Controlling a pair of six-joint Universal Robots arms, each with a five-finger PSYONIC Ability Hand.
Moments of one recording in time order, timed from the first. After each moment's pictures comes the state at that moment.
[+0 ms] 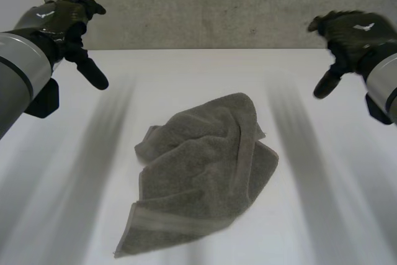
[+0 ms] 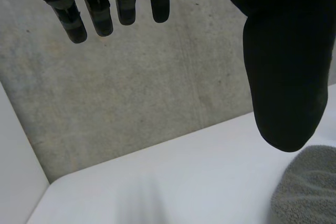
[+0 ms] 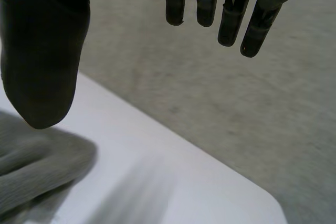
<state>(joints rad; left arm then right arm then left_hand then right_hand) 4.30 -1.72 -1.21 2.84 -1.70 3.12 1.91 -1.45 1.37 0.19 1.53 2.90 0.18 0.17 0.17 0.17 0.03 0.23 0.26 0.25 0.28 0.07</state>
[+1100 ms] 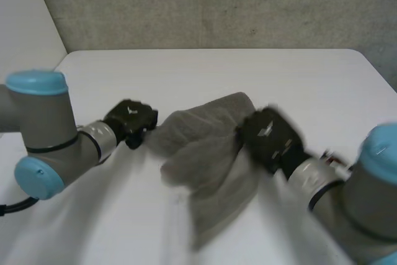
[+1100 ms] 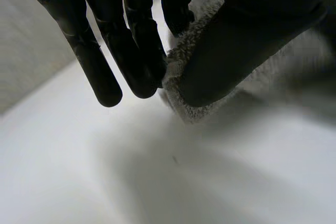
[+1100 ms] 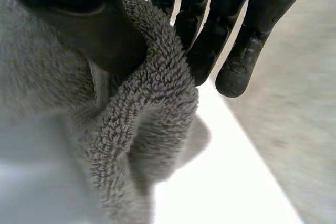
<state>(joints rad) 4.37 -2.12 -1.41 3.13 -1.27 3.56 2.03 -1.36 1.84 -0.32 1.33 2.53 1.17 1.20 1.20 1.20 1.01 1.32 1.32 1.32 1.34 1.15</state>
